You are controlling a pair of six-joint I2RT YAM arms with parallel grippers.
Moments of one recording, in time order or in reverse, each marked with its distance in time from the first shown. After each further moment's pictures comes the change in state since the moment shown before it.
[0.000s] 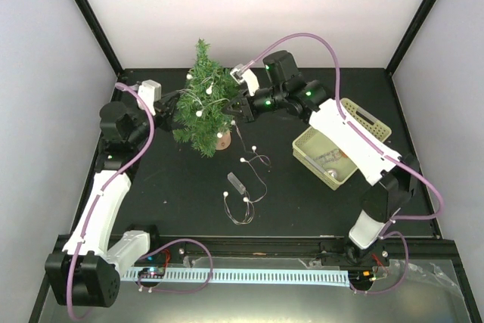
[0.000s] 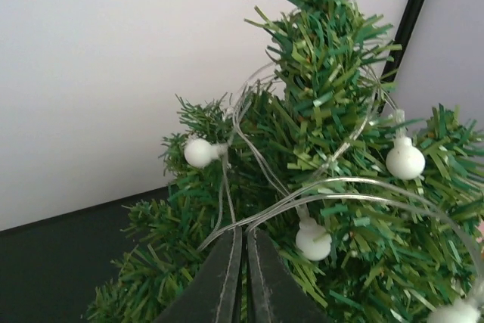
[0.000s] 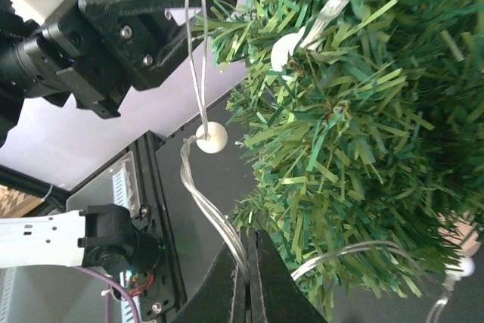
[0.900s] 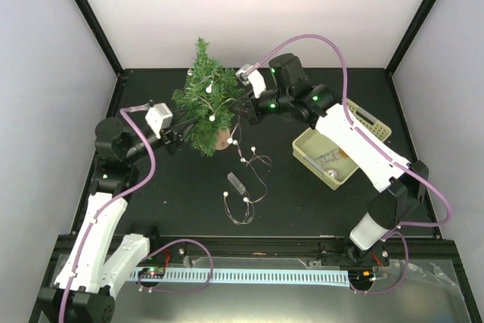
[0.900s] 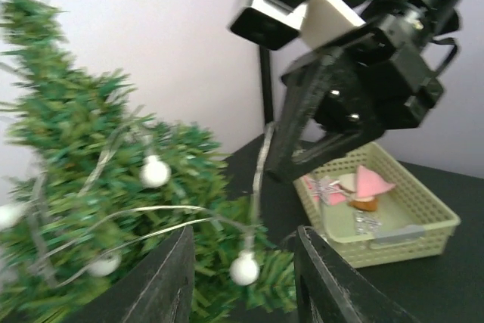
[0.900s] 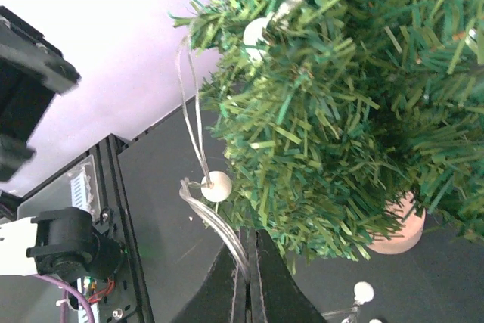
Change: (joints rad) left arm -0.069 -0.206 -0.041 -0.084 0.244 0.167; right arm -0.001 -0.078 -0.066 0.010 0.129 -0.047
